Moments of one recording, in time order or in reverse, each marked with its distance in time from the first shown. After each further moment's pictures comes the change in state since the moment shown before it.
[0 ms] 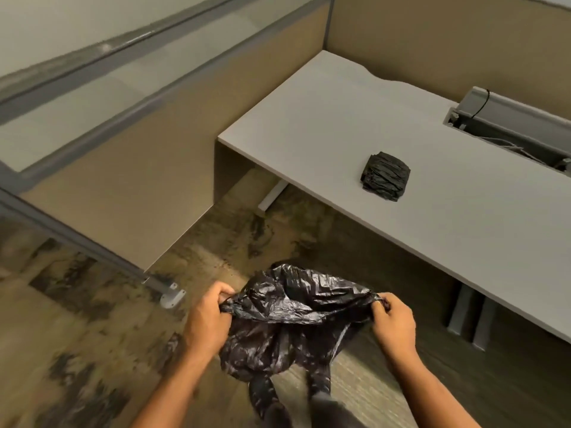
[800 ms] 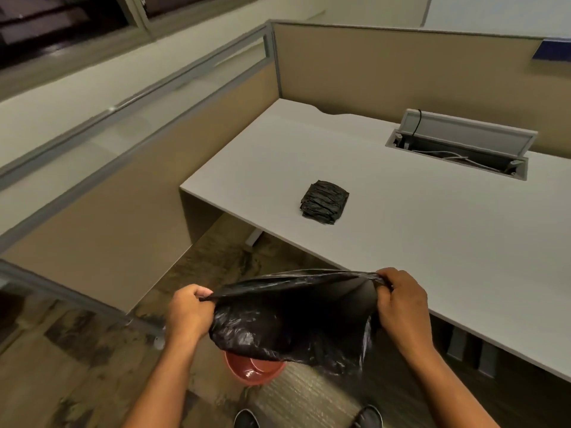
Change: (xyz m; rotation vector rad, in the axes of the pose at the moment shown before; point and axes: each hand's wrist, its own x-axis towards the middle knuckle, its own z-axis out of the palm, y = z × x) left_hand -0.052 0.203 0.082 -0.052 0.256 -0.188; right_hand 0.101 0.031 -0.214 -0.051 0.061 -0.354
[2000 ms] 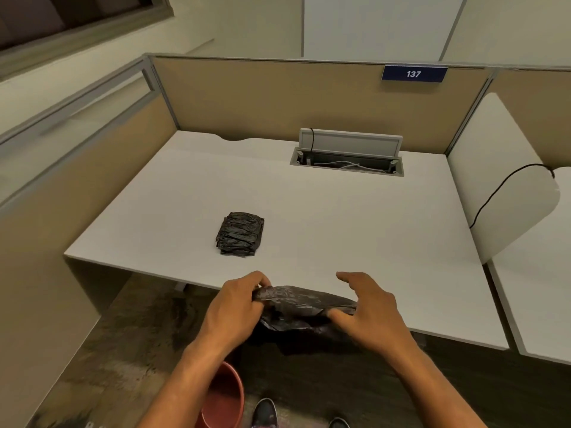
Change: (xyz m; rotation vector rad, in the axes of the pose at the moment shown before) left_hand -0.072 0.188 0.123 0.309 -0.560 0.902; right_hand 0.025 0.028 -0.099 -0.190 -0.159 0.134
